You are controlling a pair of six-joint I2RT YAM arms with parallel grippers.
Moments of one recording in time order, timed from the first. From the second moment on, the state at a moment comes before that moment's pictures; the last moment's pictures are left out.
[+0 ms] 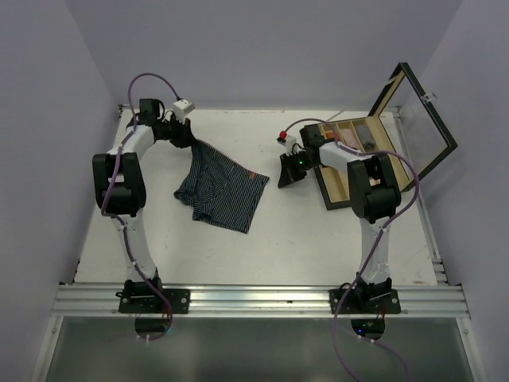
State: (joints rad) left arm 0.07 2.10 1.63 -0.41 0.77 0.45; right arm 0.33 2.13 1.51 -0.51 -0.65 -0.12
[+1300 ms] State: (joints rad) left arm 0.11 1.94 1.35 -0.77 0.67 0.45; right arm 0.46 2.29 1.72 -0.56 -0.65 -0.07
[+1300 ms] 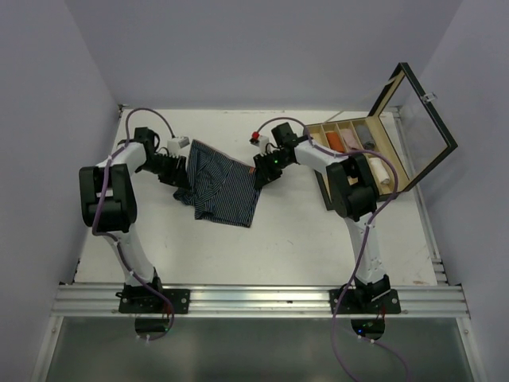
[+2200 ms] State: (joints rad) left arm 0.10 1.99 1.35 -0.76 0.65 0.40; right arm 0.48 2.18 1.53 -0.48 -0.65 -0.08
